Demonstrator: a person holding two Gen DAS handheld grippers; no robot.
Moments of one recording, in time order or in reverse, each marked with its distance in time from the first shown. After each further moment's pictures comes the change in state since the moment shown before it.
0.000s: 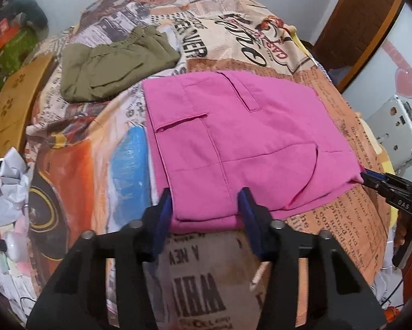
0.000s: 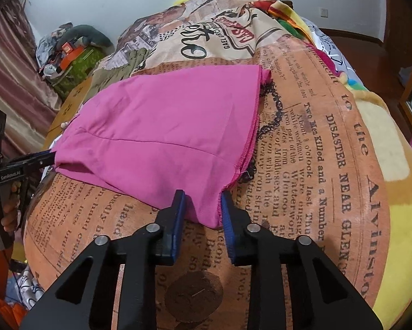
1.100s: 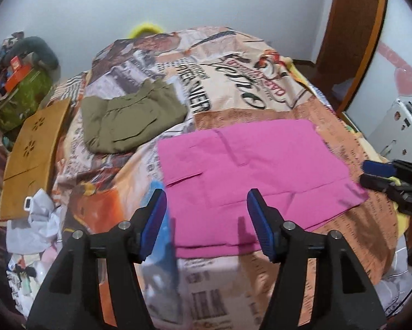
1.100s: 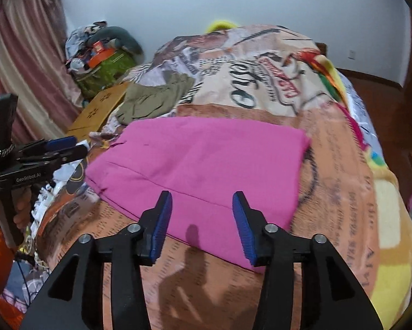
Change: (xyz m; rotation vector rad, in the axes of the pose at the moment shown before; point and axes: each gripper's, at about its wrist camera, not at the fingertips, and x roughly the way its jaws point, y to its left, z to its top) left arm -0.045 -0.020 0.029 0.087 -0.171 0.071; right arm -0.019 0.069 0.047 -0.175 -0.101 0.045
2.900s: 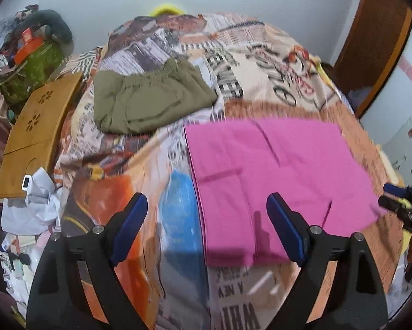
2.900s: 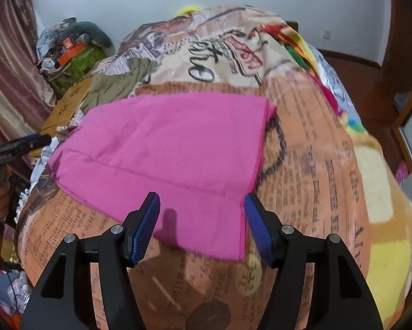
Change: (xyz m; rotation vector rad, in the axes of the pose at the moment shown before) left arm 0.026 0.049 0.004 -0.129 0.056 0.043; right arm 0.006 -0.042 -0.020 0.084 0.053 -0.120
